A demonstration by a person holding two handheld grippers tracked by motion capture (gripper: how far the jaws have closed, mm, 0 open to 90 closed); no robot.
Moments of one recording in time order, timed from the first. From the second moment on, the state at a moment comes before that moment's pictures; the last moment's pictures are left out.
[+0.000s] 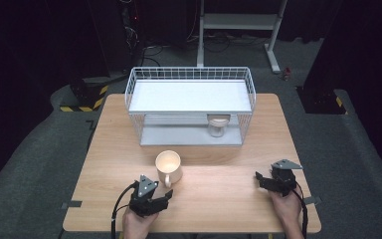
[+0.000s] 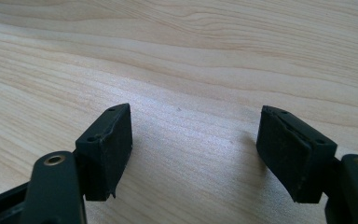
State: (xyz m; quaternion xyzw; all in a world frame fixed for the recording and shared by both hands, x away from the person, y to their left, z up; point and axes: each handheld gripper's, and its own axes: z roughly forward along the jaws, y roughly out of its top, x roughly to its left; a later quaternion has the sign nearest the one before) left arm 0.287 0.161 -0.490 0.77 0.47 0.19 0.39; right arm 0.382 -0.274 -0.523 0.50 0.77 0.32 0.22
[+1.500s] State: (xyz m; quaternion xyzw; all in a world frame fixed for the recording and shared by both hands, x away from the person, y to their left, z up) left arm 0.300 0.166 -0.492 0.75 0.51 0.23 0.36; right arm 0.382 -0.274 -0.523 0.50 0.77 0.32 0.22
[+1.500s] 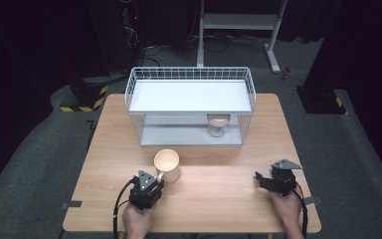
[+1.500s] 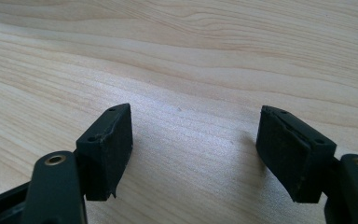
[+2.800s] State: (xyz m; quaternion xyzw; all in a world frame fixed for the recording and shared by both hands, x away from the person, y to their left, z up) left arm 0.307 0.179 -0.493 0.76 0.47 0.25 0.38; right arm 0.382 -0.274 -0.523 0.50 0.77 0.32 0.22
